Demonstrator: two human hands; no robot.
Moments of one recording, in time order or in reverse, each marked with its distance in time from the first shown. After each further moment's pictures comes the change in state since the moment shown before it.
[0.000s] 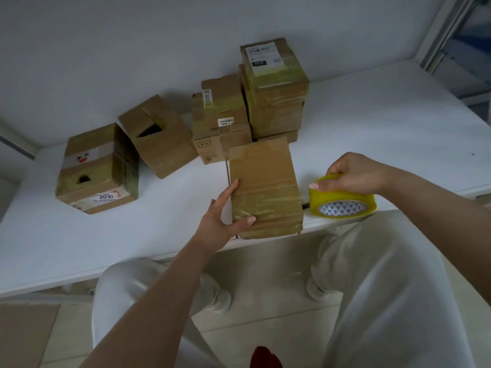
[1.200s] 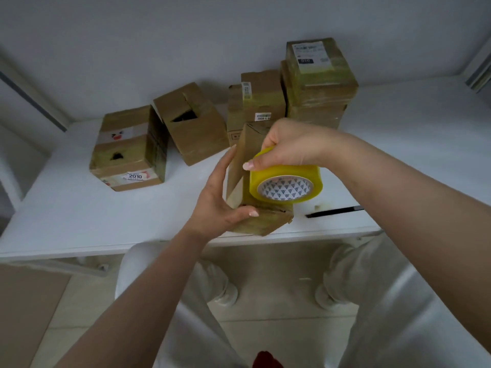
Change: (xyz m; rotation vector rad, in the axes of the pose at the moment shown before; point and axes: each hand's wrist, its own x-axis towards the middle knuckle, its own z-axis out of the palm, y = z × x) left_hand -0.029 0.021 -0.059 -0.015 0.209 0.388; right_hand 0.020 -0.181 0.031 -0.122 -0.180 -0.335
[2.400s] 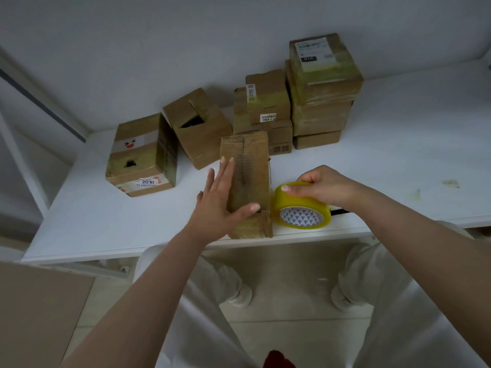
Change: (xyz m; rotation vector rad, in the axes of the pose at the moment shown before) left_hand 0.001 -0.002 -0.009 0.494 -0.131 -0.259; right_hand -0.010 0.097 0.060 0.439 0.082 0.191
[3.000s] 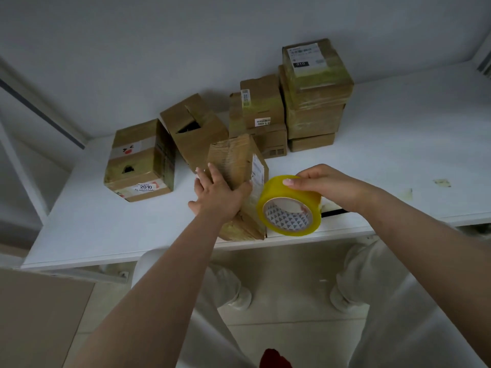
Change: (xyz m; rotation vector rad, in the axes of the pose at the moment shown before) left_hand 0.038 0.027 0.010 0.229 0.044 -0.539; right_hand -0.020 -0.009 -0.011 0.133 -0.051 -0.076
